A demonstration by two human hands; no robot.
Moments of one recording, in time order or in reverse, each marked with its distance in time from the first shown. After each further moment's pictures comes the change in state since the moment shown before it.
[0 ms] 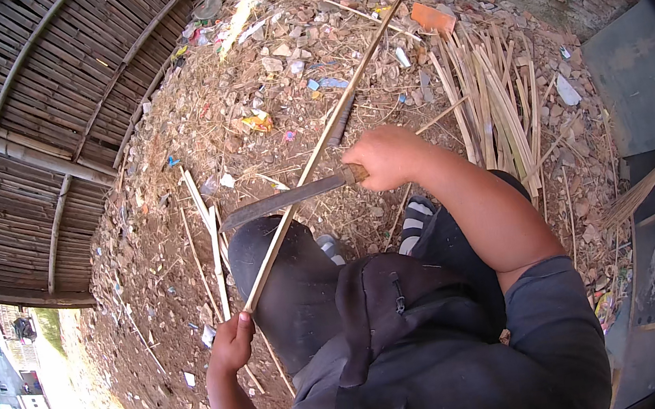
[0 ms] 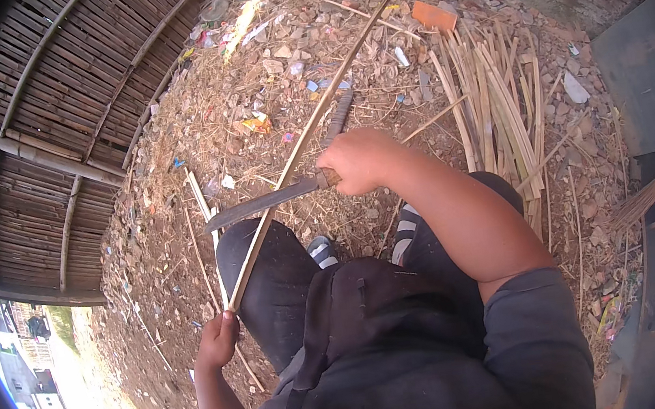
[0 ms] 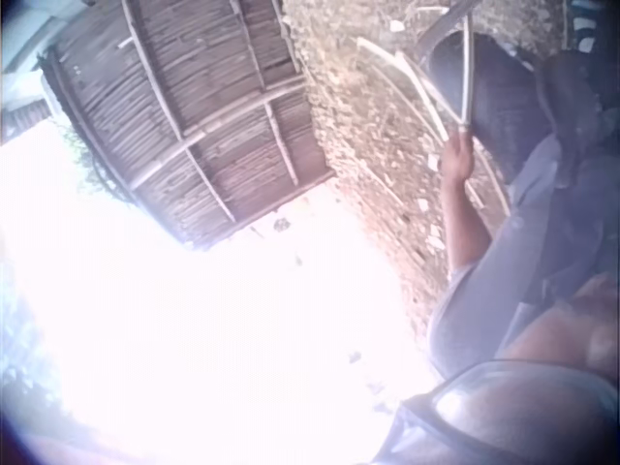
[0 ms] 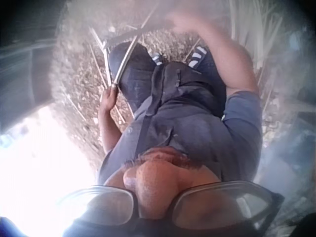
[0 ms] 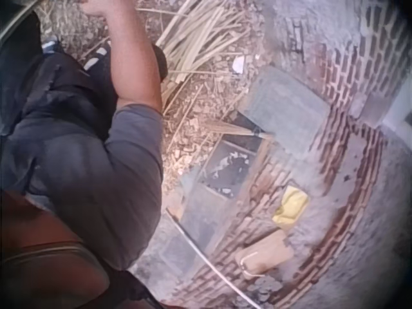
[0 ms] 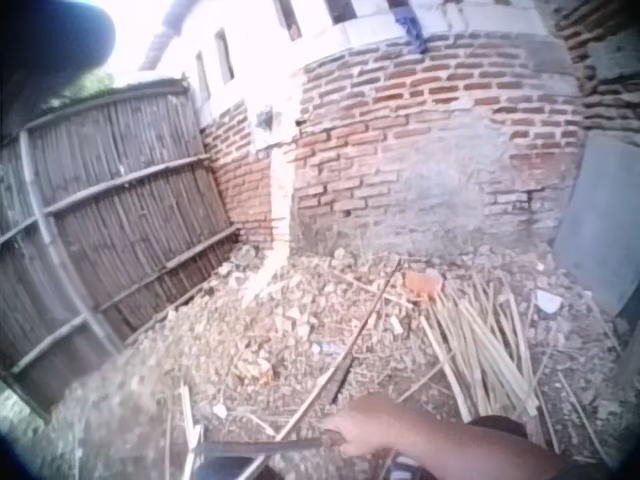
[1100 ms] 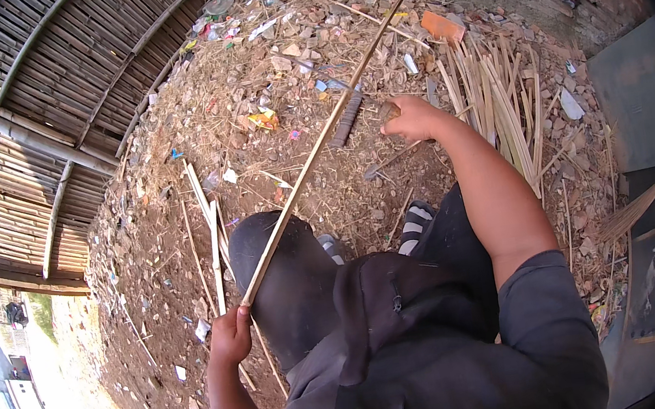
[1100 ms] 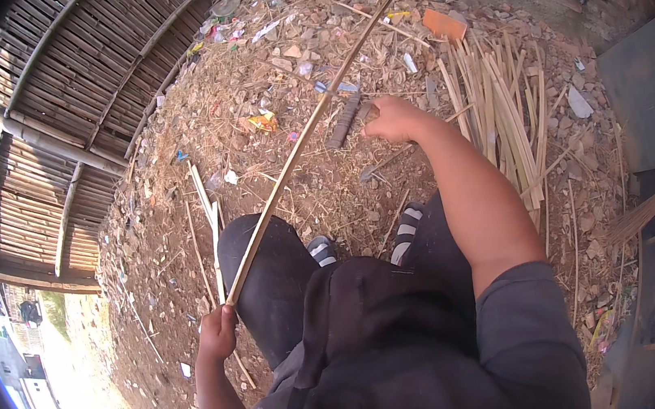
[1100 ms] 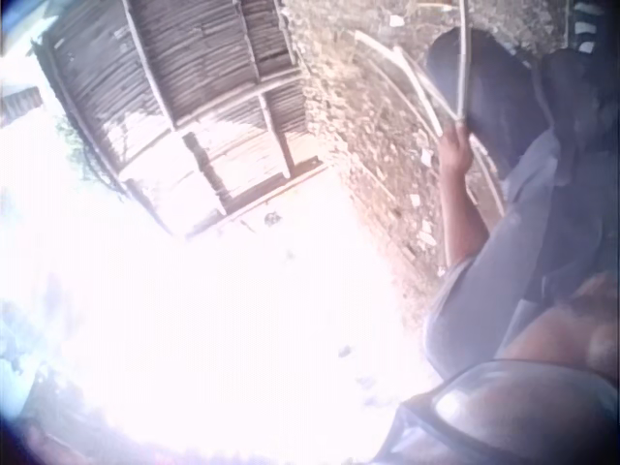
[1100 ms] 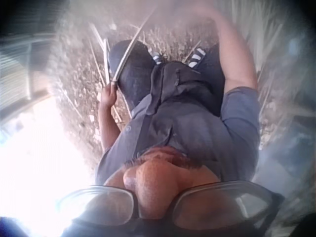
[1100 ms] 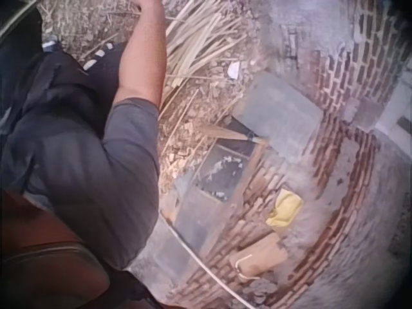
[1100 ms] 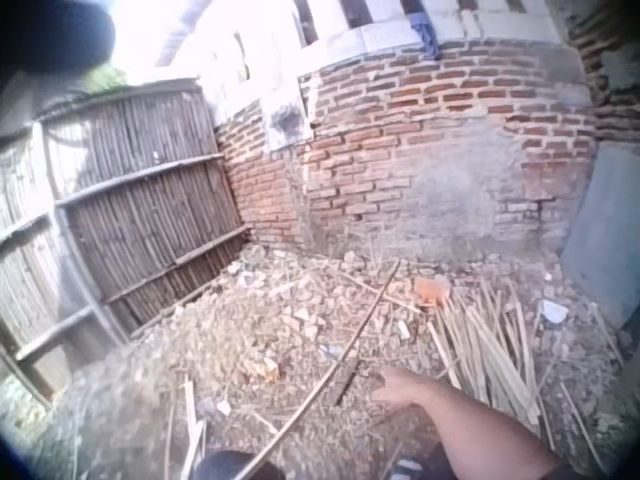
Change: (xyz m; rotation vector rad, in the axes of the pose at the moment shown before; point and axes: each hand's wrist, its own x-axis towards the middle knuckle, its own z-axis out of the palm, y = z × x) left_hand 0.006 0.003 0.011 0.162 0.171 0.133; right_hand 0.015 0.102 0.025 0.690 0.339 0.374
